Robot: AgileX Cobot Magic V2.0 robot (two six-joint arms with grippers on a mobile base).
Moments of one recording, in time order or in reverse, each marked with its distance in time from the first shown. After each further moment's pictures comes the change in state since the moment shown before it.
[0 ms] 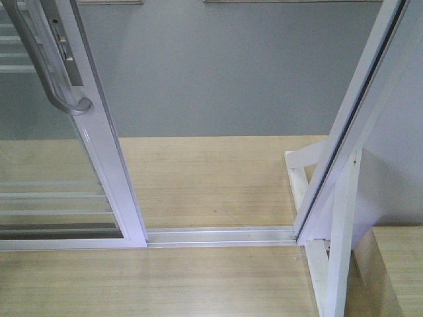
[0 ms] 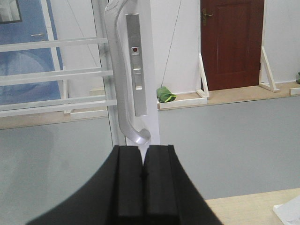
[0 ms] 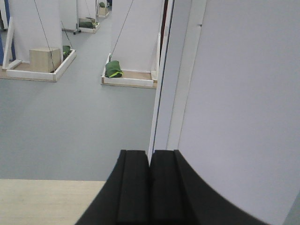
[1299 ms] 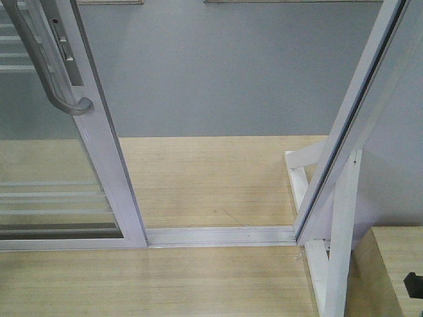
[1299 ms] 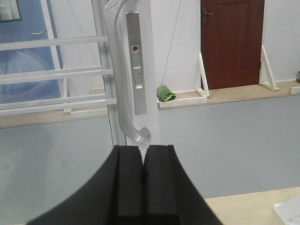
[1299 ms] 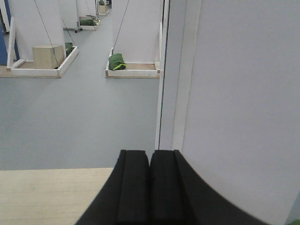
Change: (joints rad) left arm 0.000 0.000 0.000 0.000 0.004 0.001; right arm -0.001 -0.228 0.240 0.000 0.010 0.054
